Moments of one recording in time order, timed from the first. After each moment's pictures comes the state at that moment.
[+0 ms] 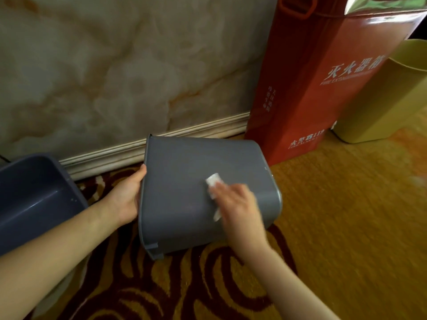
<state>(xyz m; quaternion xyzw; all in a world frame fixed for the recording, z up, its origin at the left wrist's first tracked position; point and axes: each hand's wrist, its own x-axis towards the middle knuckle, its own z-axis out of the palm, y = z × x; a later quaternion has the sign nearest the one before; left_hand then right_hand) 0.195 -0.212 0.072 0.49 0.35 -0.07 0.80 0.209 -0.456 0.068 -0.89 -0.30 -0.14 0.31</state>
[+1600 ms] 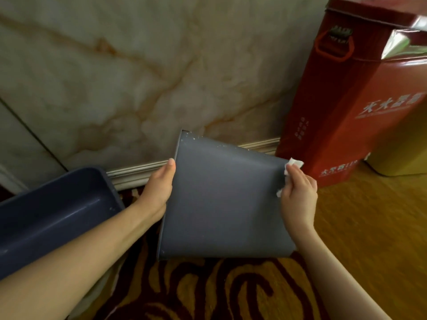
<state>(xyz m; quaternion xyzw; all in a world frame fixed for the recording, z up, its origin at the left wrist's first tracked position) 0.198 -0.210 0.120 0.63 0.26 0.16 0.71 0.284 -0.454 0.096 -0.88 -0.09 -0.18 0.42</state>
